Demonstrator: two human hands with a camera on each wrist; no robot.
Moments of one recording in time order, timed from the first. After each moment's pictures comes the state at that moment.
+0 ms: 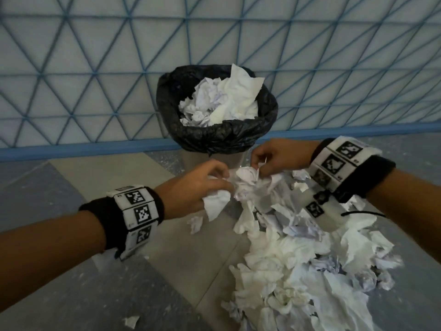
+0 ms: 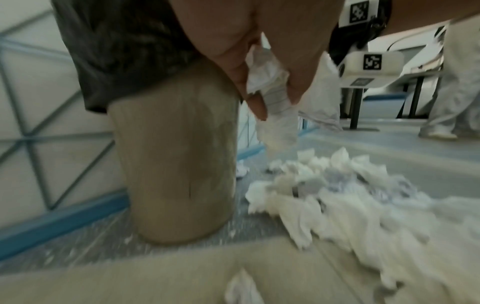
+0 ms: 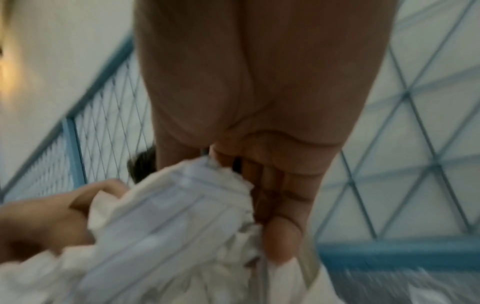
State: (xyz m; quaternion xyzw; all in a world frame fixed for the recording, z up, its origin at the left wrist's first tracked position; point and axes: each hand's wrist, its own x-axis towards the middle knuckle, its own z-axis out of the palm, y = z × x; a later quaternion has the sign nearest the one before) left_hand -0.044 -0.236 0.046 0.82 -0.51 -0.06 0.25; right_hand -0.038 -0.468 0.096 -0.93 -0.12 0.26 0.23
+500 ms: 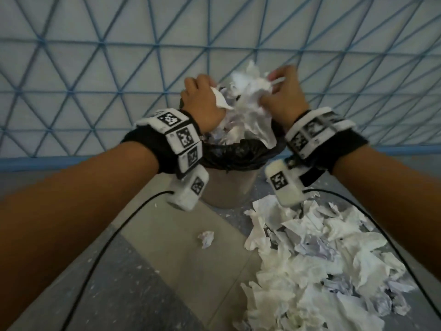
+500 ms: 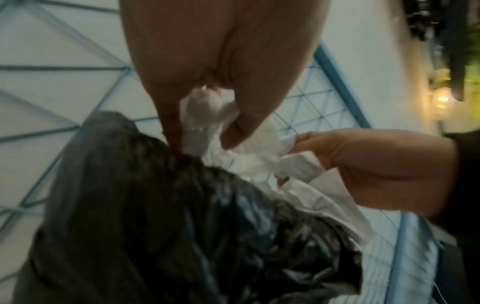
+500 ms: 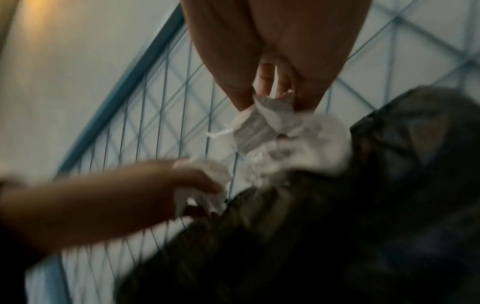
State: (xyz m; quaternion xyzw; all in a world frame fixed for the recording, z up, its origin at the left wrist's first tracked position) left_hand 0.044 -0.268 0.147 0.93 -0.14 0.08 0.34; right_hand 0.018 -0.418 0.158 -0.83 0.08 -0.23 0.50
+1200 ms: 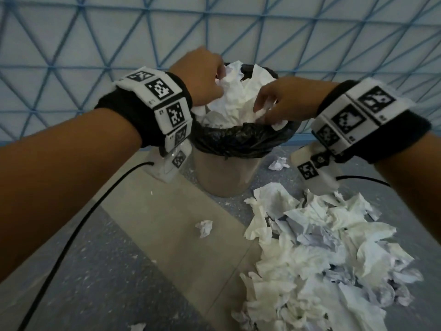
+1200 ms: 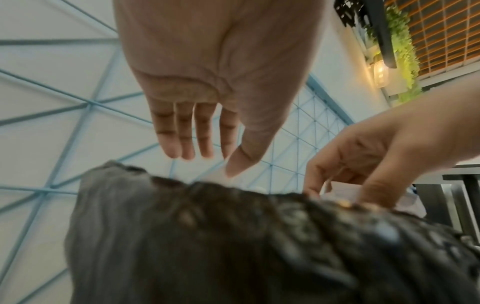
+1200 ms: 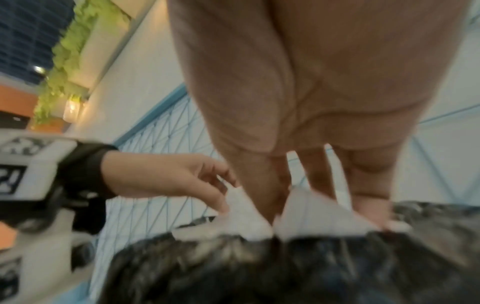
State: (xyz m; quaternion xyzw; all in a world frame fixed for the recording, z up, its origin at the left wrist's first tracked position) left_hand 0.071 -0.261 0.153 0.95 -0.26 0.06 0.15; right_hand 0.005 -0.421 0.168 -0.99 -0.02 0.10 0.05
